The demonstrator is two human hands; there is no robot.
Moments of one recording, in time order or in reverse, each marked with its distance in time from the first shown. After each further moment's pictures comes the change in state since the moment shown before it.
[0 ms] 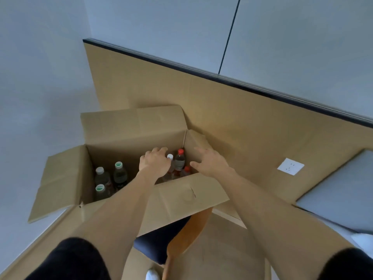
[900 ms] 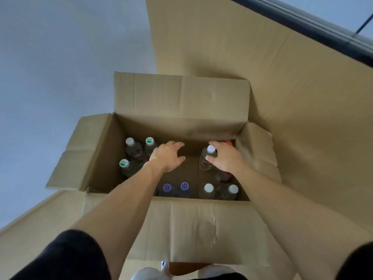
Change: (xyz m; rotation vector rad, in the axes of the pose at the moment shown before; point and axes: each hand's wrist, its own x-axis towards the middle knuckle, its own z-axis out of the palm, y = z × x) left_hand 0.110 -0.083 0.057 -0.022 -0.234 -0.260; right_hand 0.221 -0.008 0.098 -0.011 -0.337 -0.316
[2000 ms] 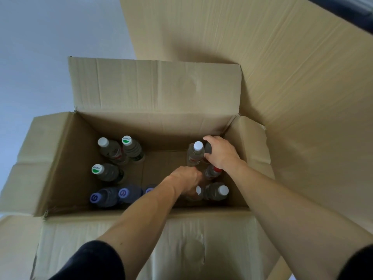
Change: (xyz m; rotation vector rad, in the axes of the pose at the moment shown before) left_hand 0.042 0.081 0.073 0.297 -0.448 0.434; right_hand 0.035 0.031 0.003 -0.031 -0.007 0.040
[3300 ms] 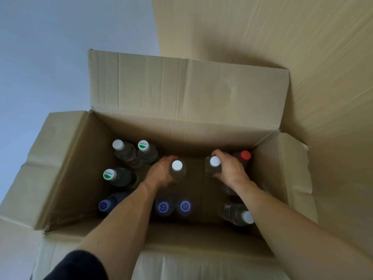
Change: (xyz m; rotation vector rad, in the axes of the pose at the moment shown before) left_hand -0.002 -0.144 0.063 -0.673 0.491 -0.477; right_hand 0.055 -0.006 0.065 0.078 -0.058 -0.088
